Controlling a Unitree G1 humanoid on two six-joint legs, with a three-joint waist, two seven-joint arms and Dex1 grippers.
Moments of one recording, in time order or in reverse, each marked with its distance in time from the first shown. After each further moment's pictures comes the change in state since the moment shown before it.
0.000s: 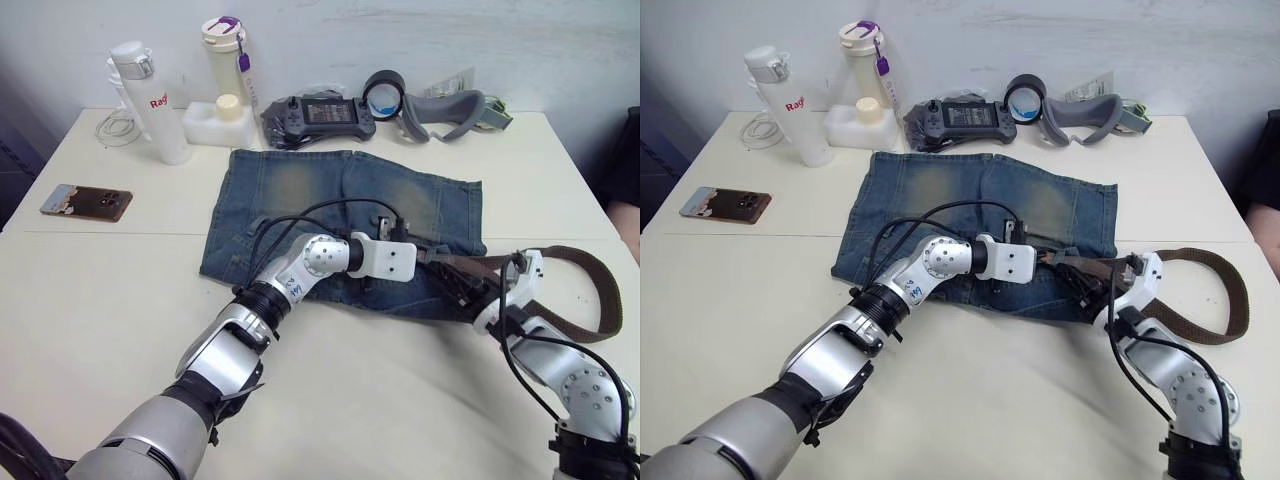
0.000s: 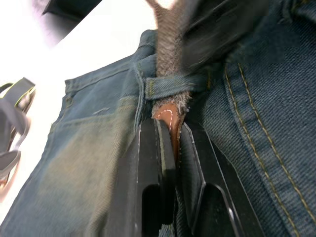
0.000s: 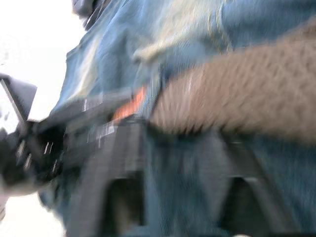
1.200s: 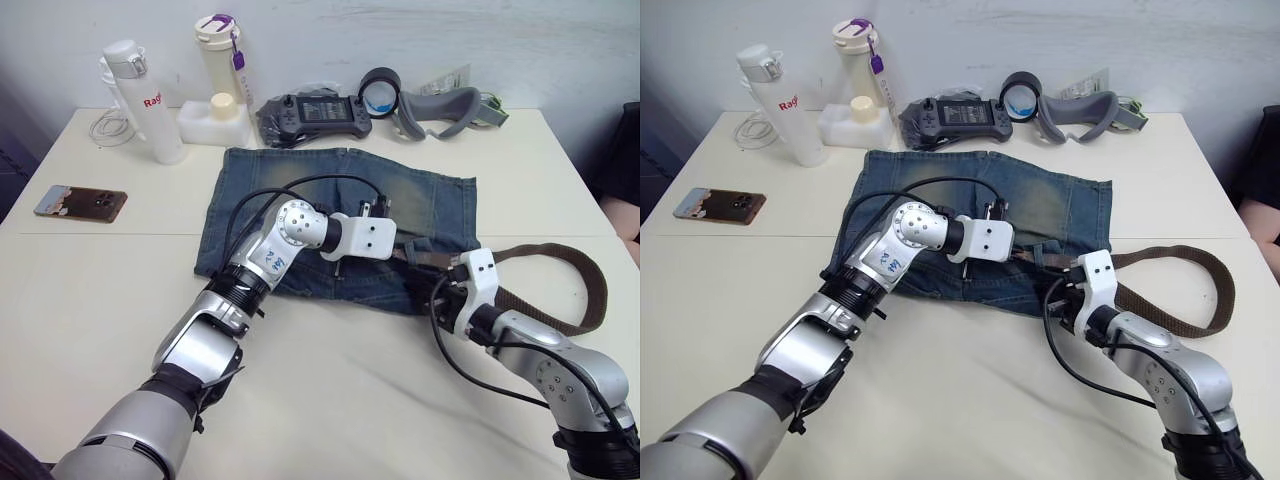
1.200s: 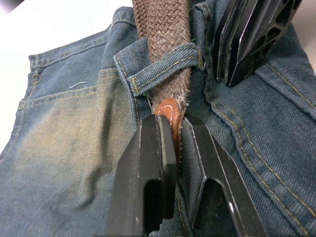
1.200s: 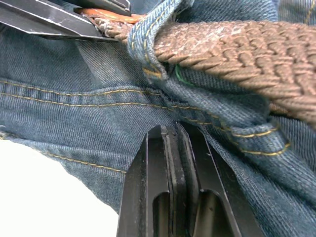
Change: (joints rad) left arm -0.024 0.151 0.043 -0.247 -0.115 0.262 -0.391; right arm -0.085 -0.126 0.301 -0.065 -0.575 -0.016 0.245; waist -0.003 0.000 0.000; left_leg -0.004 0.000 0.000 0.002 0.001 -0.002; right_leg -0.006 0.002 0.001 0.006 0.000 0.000
